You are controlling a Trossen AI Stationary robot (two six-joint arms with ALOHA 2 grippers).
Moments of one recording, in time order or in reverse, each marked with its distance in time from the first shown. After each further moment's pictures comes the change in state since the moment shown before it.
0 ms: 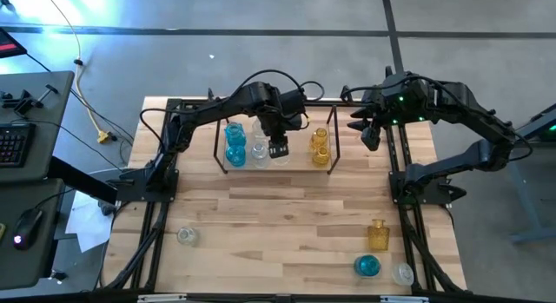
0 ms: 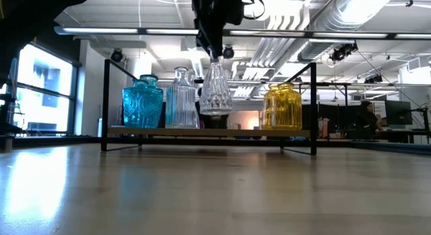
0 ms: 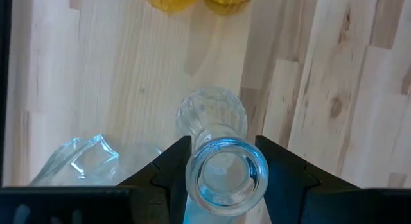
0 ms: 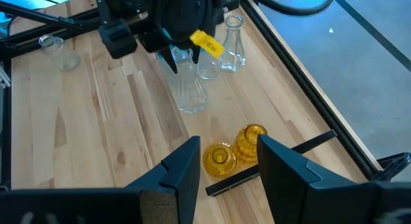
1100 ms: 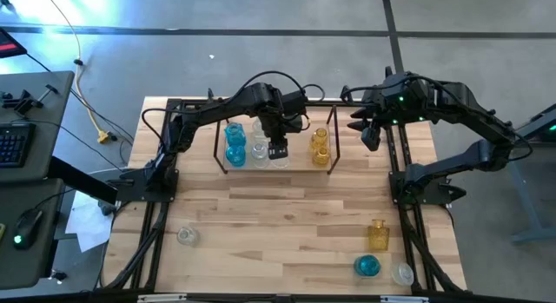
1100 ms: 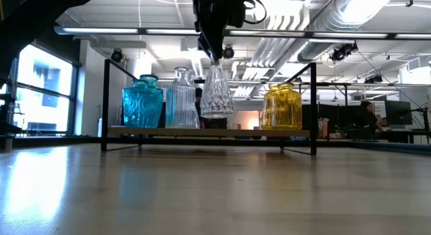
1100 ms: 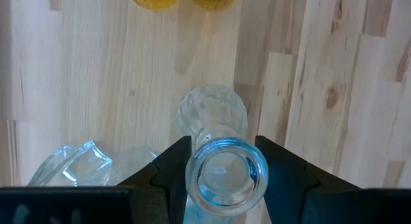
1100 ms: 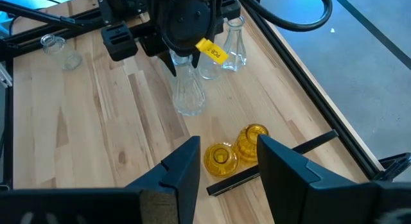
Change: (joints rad) left arm -0.002 0.013 -0.001 -0.005 0.033 0.051; right arm 0.000 0.000 0.000 0.000 -0.005 0.000
